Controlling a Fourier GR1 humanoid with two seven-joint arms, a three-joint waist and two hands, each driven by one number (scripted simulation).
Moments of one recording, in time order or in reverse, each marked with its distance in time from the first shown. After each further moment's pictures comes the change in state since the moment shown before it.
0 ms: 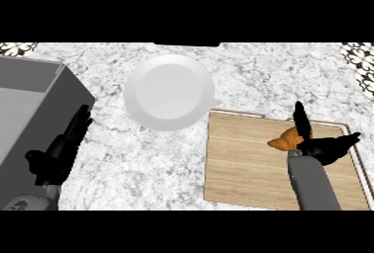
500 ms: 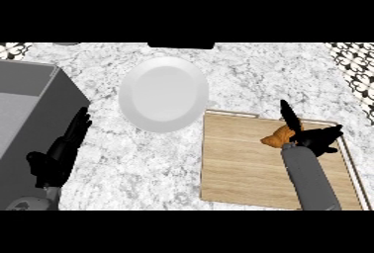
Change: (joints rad) left arm 0.011 -0.009 0.007 0.018 -0.002 0.003 -0.010; right arm -0.101 -0.036 0.025 0.168 0.083 0.112 0.207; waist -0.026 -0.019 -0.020
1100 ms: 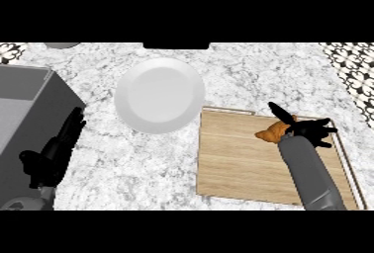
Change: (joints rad) left arm 0.003 0.012 0.028 0.018 0.009 -0.006 -0.002; right arm -0.101 -0.034 0.016 0.118 0.142 0.165 0.264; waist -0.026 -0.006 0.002
